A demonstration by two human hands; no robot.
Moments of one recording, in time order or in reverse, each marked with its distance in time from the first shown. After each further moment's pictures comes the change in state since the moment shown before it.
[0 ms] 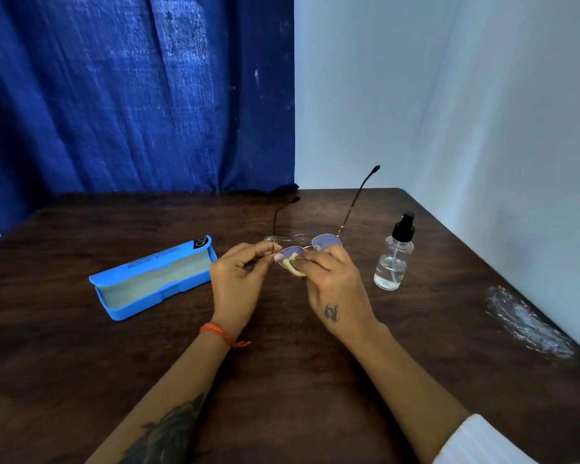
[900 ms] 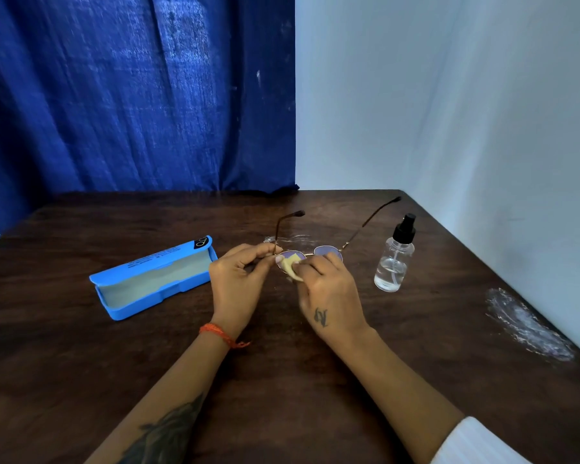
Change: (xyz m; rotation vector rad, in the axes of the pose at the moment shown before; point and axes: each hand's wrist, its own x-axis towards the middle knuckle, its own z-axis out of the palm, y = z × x) left_hand 0.001 -0.002 0.001 0.045 0.021 0.004; right_hand -0.002 -0.012 0.006 -0.095 -0.040 0.094
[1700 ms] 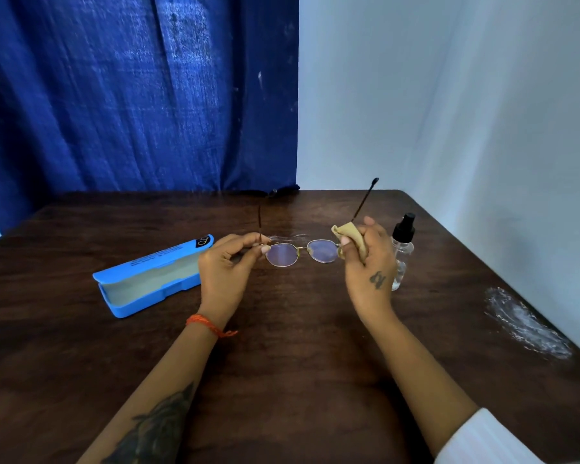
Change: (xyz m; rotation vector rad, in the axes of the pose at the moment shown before) left_hand 0.011 -0.003 -0.014 -0.075 -0.032 -0.012; right_hand 0.014 0.036 -0.013 0.427 0.238 0.612
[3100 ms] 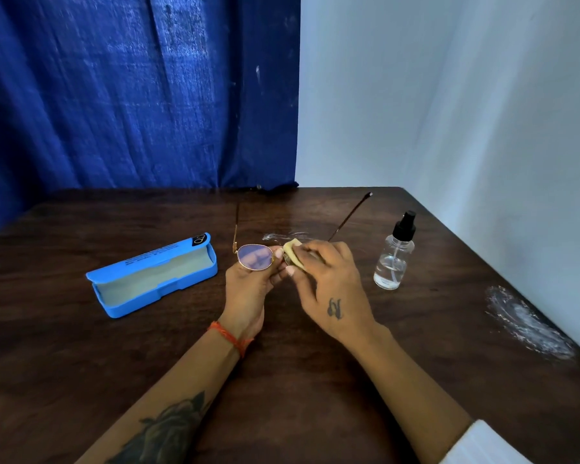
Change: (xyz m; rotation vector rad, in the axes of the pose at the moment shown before) left_hand -0.019 0.006 0.030 -0.680 -0.079 -0.612; right_hand -0.028 -0.017 0.008 -0.325 -0.315 -0.490
